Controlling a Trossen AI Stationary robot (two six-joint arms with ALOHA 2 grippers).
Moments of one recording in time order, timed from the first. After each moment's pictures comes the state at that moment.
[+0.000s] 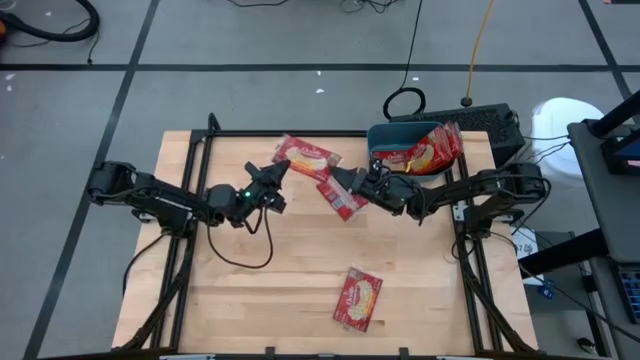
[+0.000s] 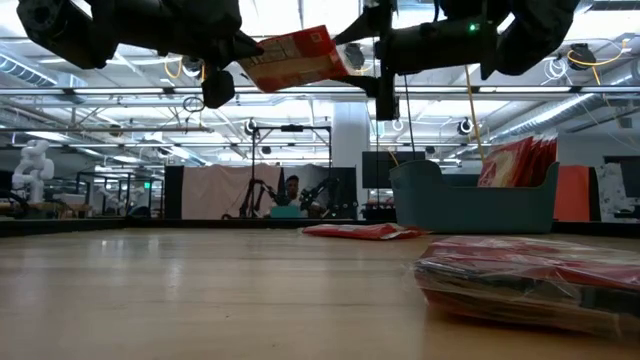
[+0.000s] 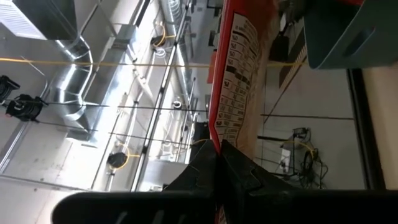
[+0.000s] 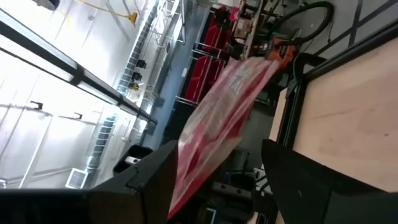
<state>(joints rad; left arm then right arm) -0.07 1.36 0.50 1.16 -0.81 1.69 -0.04 1.54 0.67 1.00 0.42 1.25</state>
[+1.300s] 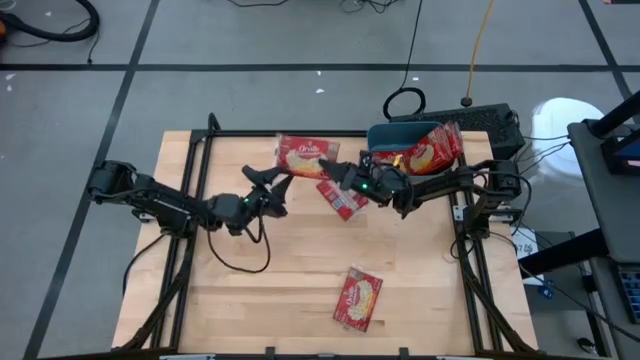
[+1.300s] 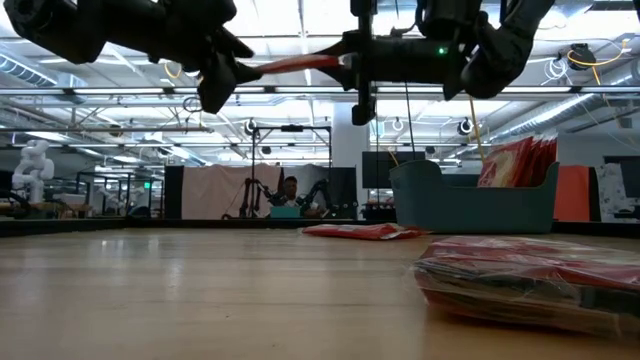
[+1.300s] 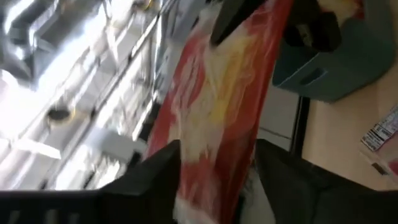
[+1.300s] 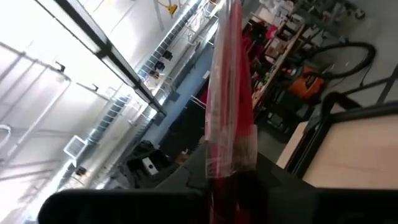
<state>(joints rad) -0.15 1.35 0.50 1.00 -0.92 1.23 -0.13 1.72 0.75 1.24 0.29 0.95</state>
